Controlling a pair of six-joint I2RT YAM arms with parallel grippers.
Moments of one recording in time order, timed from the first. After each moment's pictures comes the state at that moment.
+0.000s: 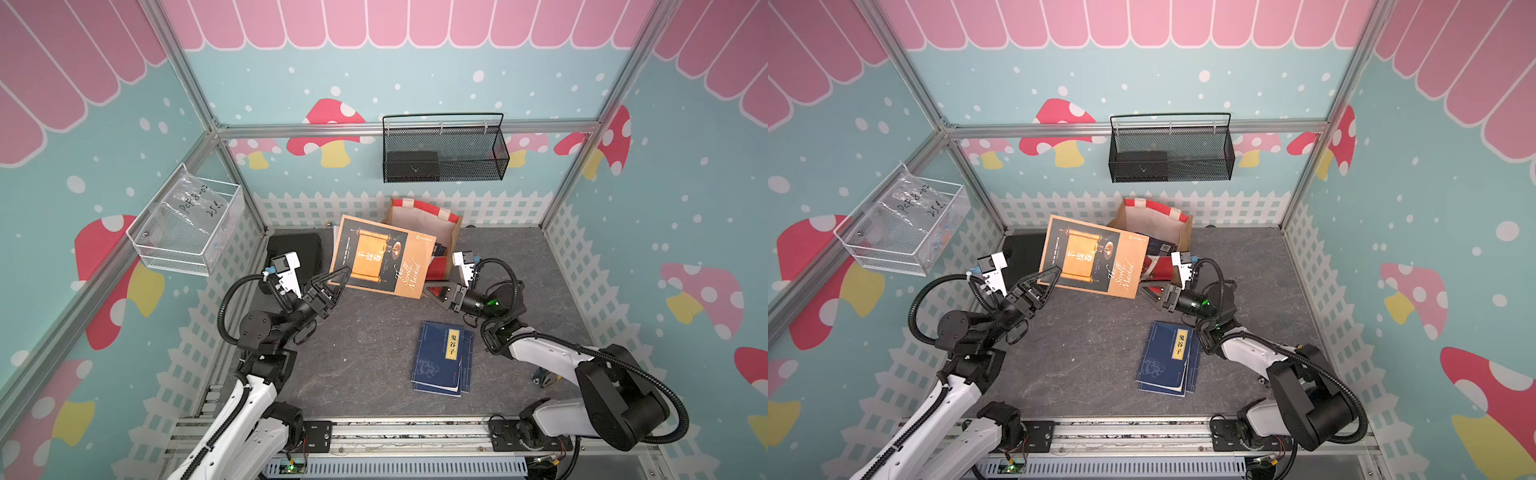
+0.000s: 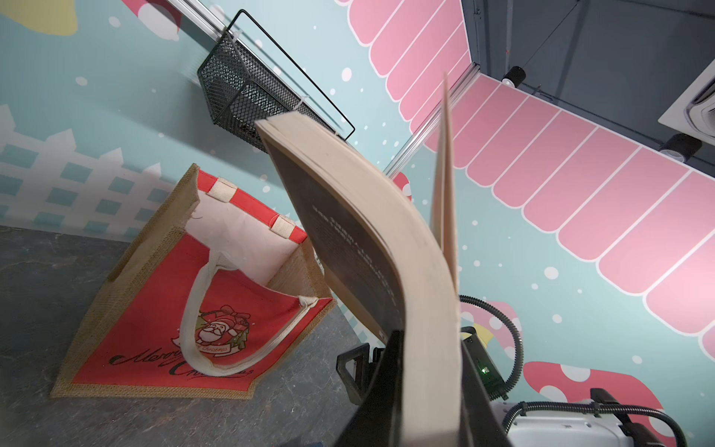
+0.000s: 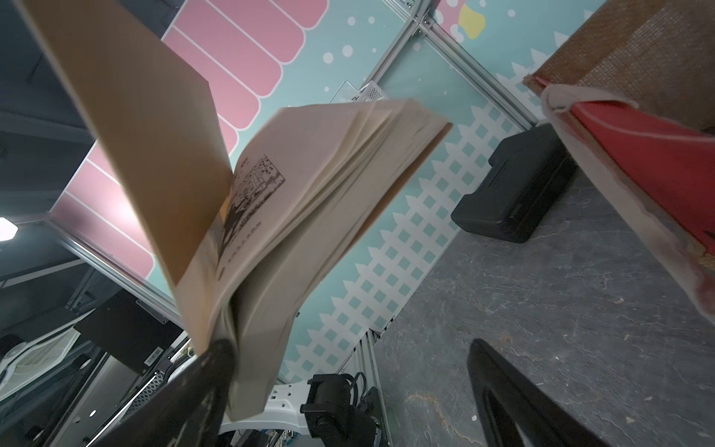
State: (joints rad) left arm -0.24 0.73 0.53 0.63 0.60 -0.98; right arm 0.48 1.36 0.57 1.10 -0.78 1.13
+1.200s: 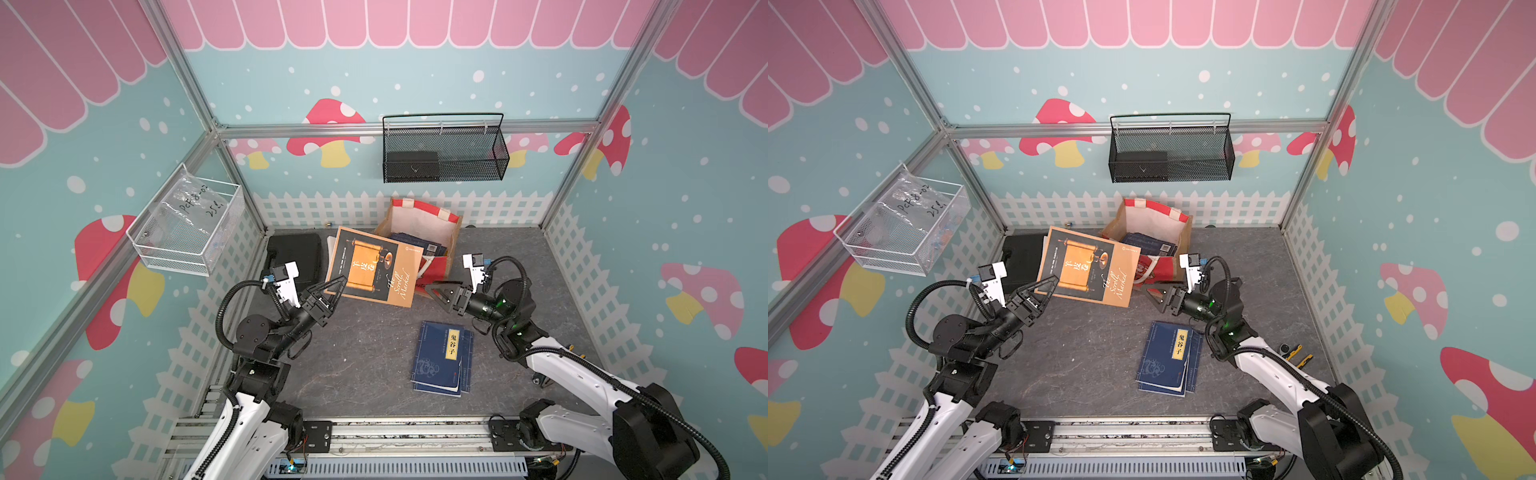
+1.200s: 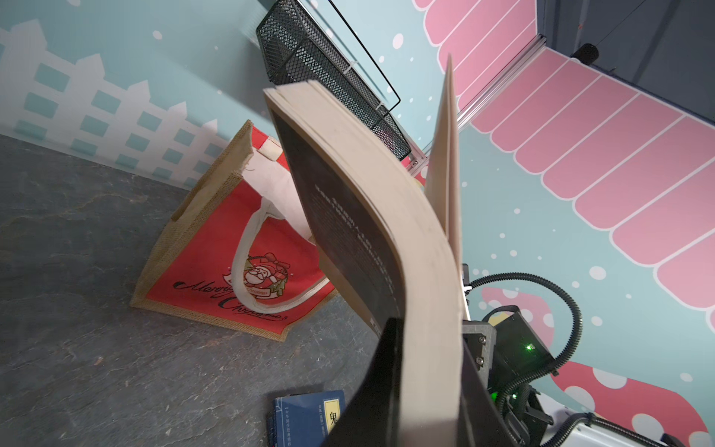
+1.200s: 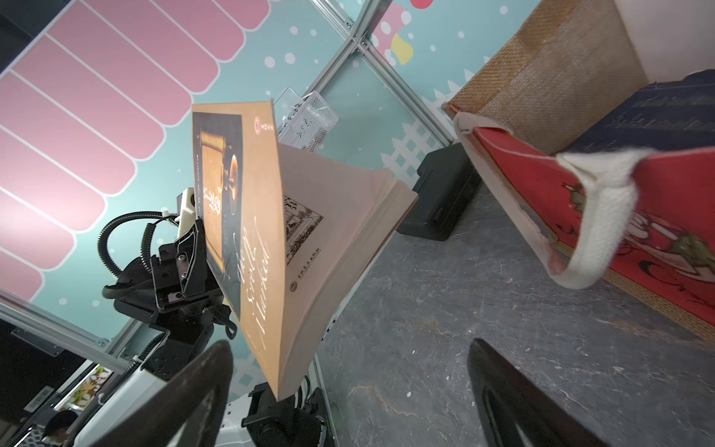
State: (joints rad) left arm -0.23 0.63 0.53 0.39 0.56 -0.91; right arm 0.47 1.17 0.59 0.66 -0.67 0.89
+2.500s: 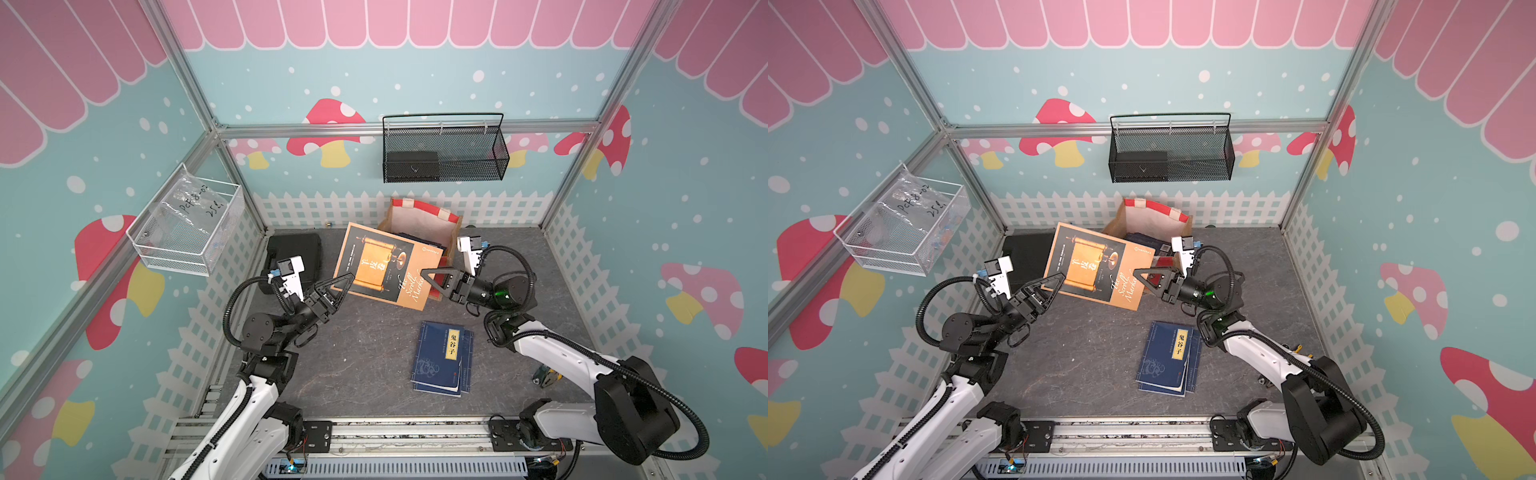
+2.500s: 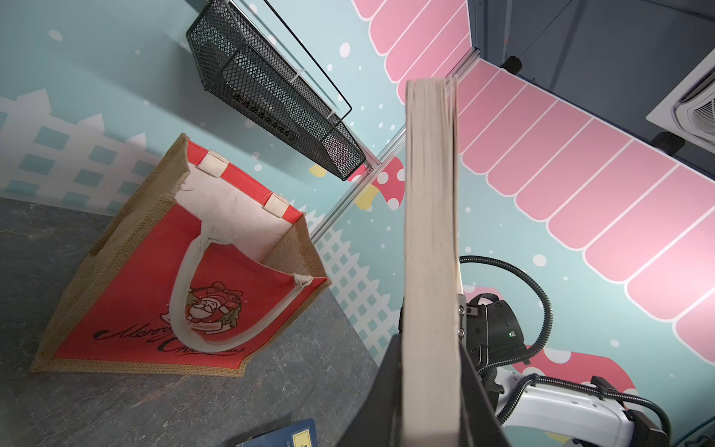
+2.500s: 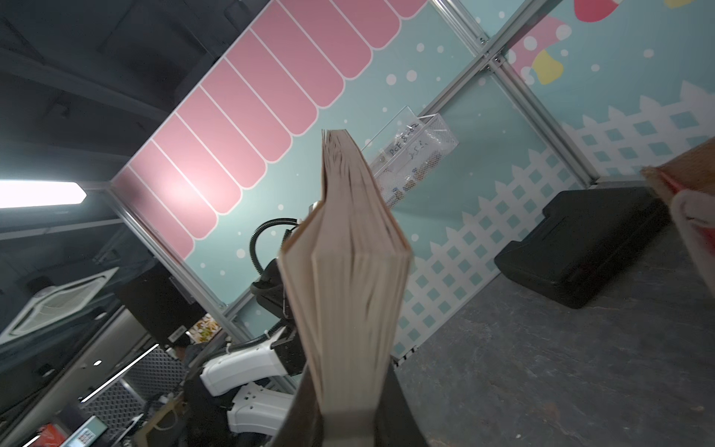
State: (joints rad) left arm -0.23 0.75 0.49 0.69 0.67 -1.05; right arm 0.49 1.30 0.72 1.02 -0.81 1.11
